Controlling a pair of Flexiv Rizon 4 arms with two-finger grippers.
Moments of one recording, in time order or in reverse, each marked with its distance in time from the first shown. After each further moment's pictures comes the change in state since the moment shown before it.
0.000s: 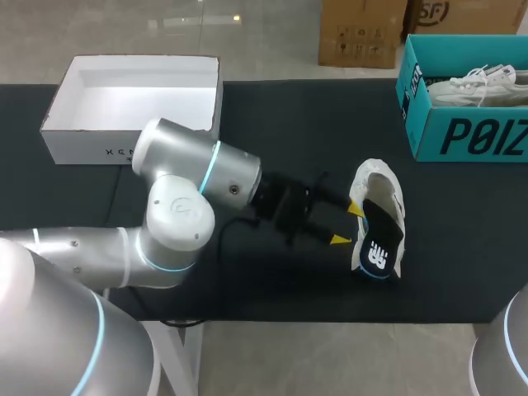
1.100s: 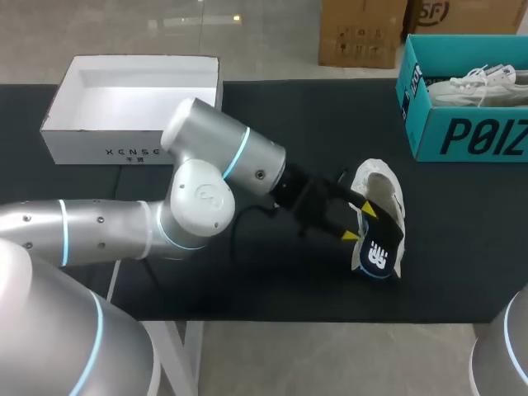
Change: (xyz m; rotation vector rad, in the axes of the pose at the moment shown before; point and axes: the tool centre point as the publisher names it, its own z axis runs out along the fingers) left arm 0.000 0.027 0.029 -0.026 0.119 -0.060; right arm 0.000 0.000 0.000 0.000 0.000 0.000
